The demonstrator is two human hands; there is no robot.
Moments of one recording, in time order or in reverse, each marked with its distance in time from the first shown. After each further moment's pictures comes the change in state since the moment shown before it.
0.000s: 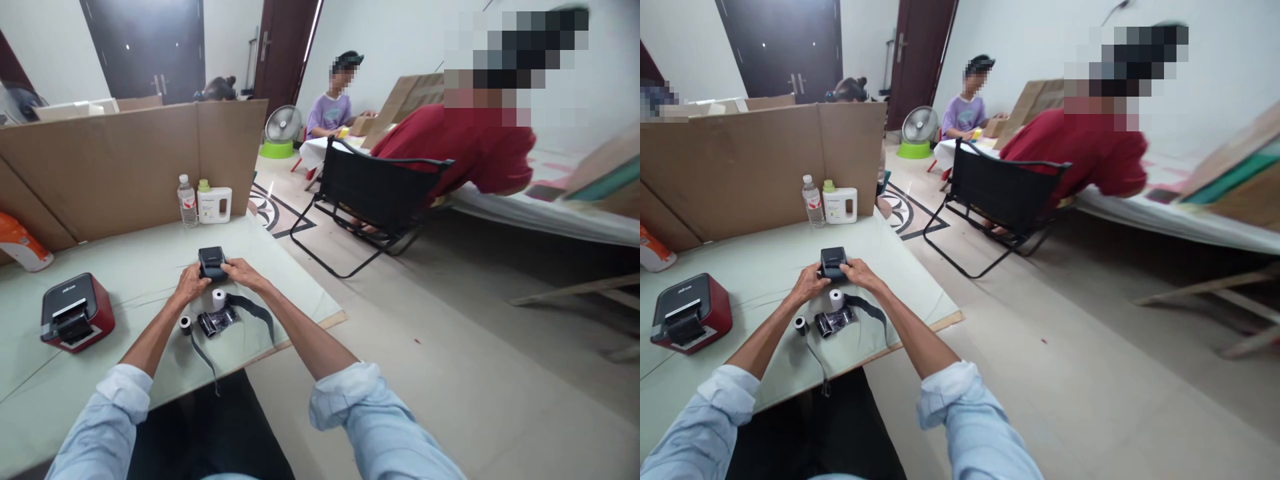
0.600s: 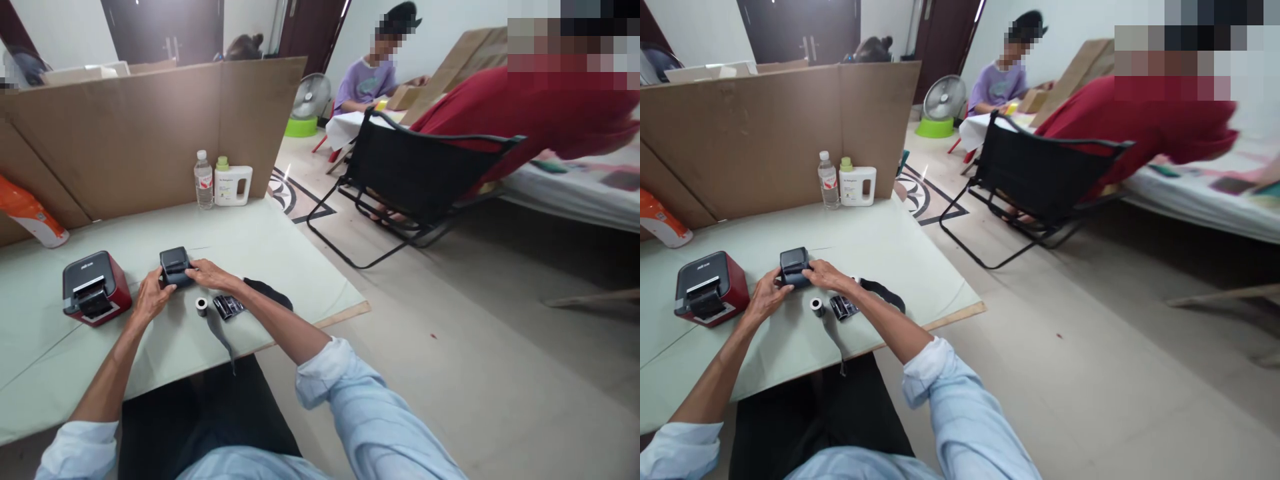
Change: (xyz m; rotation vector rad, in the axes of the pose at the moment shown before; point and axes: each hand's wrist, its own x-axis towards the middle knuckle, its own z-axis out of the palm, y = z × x) left_hand -0.114 -0.097 -0.062 0.030 0.223 -0.177; right_hand 0.011 -0.060 0.110 -0.101 -0.291 -0.087
